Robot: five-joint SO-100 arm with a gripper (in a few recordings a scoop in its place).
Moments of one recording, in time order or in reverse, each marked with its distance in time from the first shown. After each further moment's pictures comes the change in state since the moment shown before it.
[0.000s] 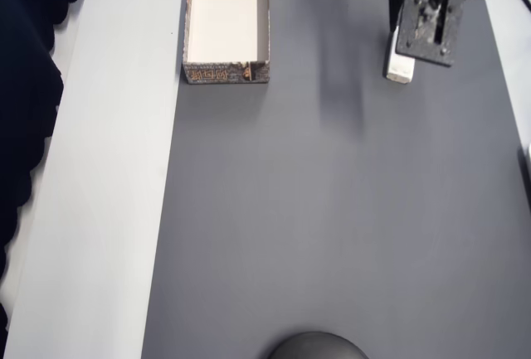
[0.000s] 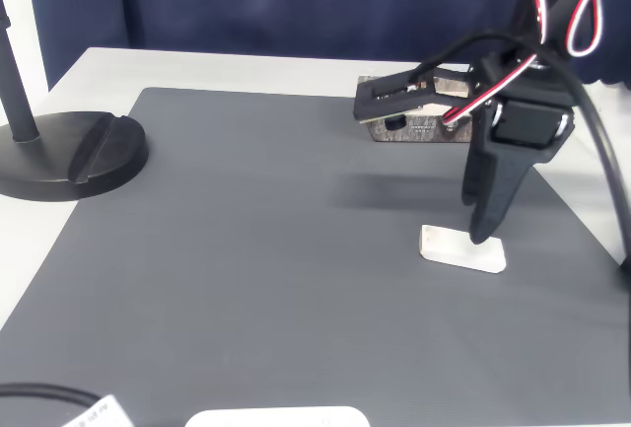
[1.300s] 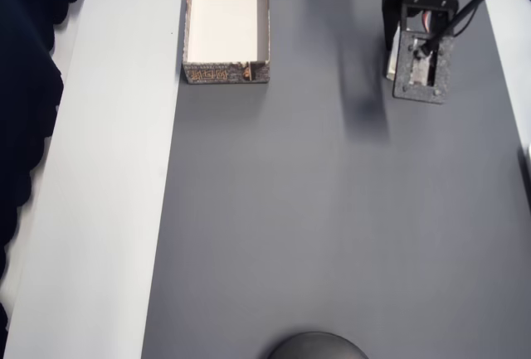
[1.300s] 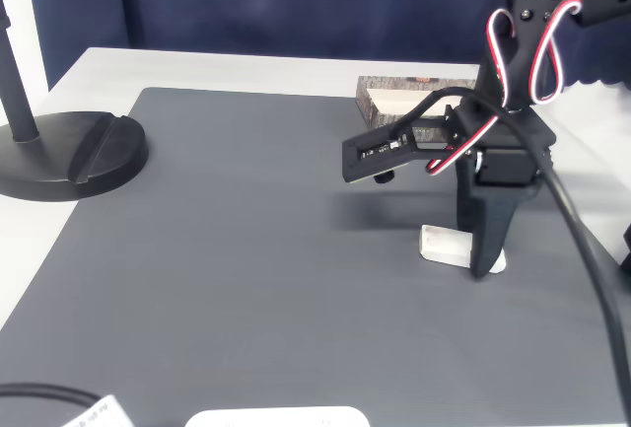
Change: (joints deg) arm -1.4 -11.7 0.1 -6.3 4.0
